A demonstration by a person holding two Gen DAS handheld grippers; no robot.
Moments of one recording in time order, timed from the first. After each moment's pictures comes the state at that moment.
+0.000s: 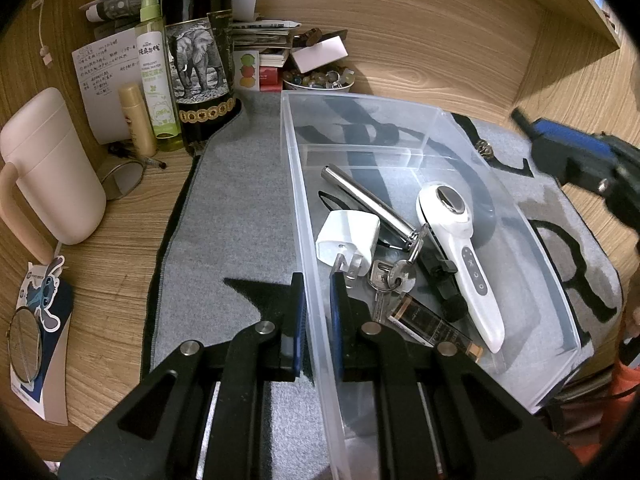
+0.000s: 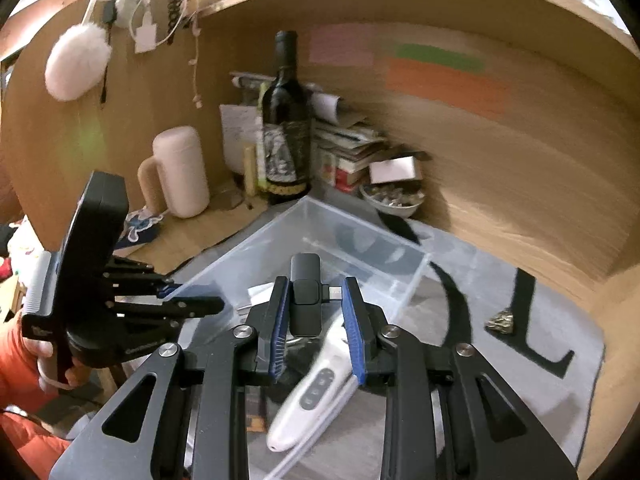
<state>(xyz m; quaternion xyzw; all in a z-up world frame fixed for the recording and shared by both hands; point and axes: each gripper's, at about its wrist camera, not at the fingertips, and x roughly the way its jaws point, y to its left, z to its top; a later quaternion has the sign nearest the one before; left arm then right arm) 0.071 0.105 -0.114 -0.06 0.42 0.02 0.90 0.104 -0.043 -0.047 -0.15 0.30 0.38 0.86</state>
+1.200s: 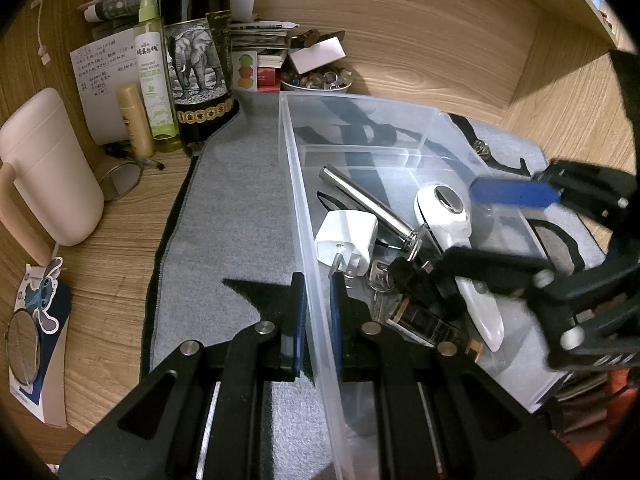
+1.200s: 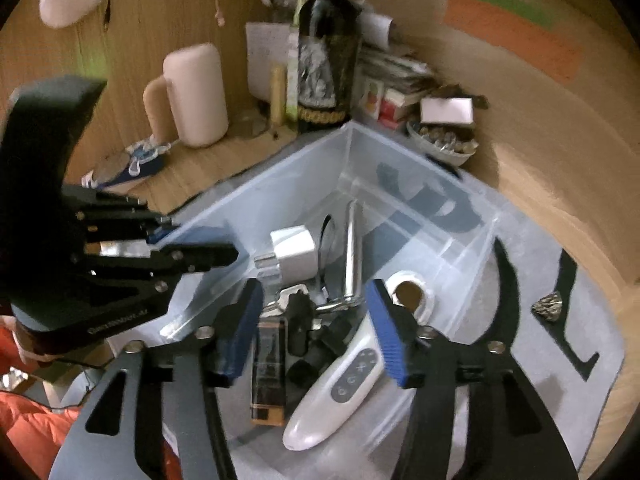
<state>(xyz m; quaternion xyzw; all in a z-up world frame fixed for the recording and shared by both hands) 0.072 0.102 -0.113 -0.06 0.42 0.01 0.90 0.110 -0.017 -0.079 -0.20 0.35 0.39 0.83</state>
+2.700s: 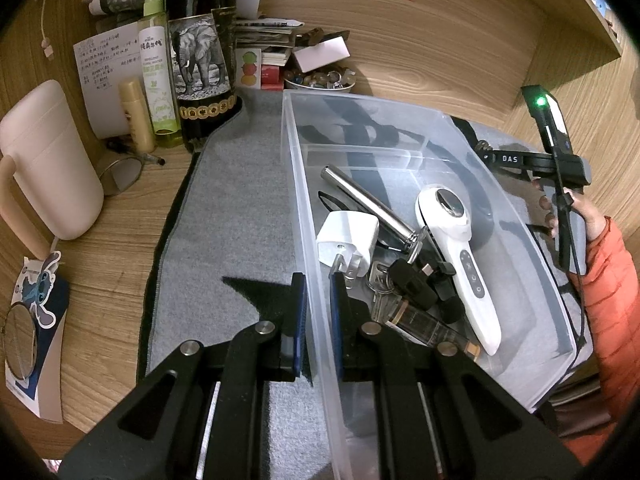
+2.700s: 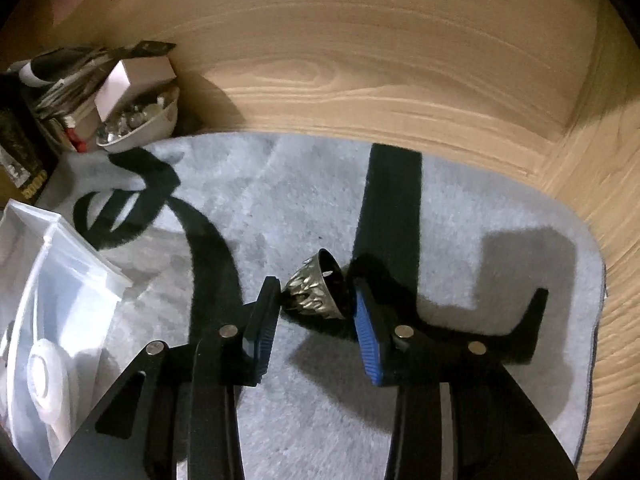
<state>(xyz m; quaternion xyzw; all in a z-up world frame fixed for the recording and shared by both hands) 0.071 0.104 -0.115 -0.07 0.42 0.01 0.90 0.290 -0.159 -0.146 -0.07 0.44 0.17 0.88</state>
